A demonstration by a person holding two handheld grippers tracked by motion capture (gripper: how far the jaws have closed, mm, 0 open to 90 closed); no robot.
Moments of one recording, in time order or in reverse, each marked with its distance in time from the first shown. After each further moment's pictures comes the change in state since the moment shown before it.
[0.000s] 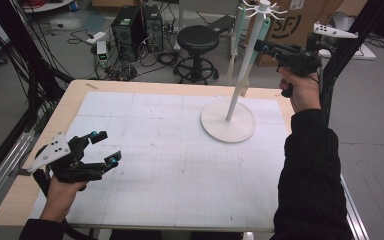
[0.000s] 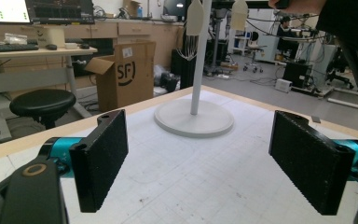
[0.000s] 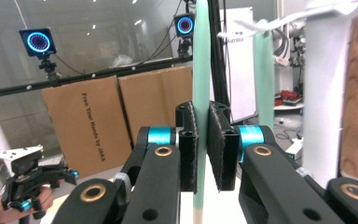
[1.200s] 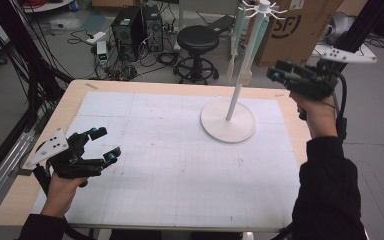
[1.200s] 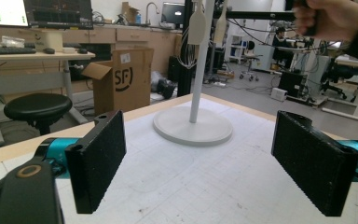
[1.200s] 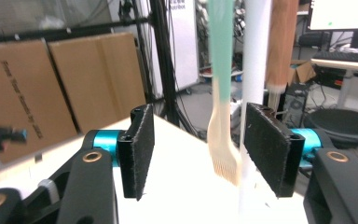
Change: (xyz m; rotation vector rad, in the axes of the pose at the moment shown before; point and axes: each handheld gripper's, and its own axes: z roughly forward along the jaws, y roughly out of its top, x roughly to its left) left arm 0.010 -0.001 0.004 -0.030 -0.003 -0.031; right arm 0.040 -0.032 -0.049 0.147 -0.283 -0.057
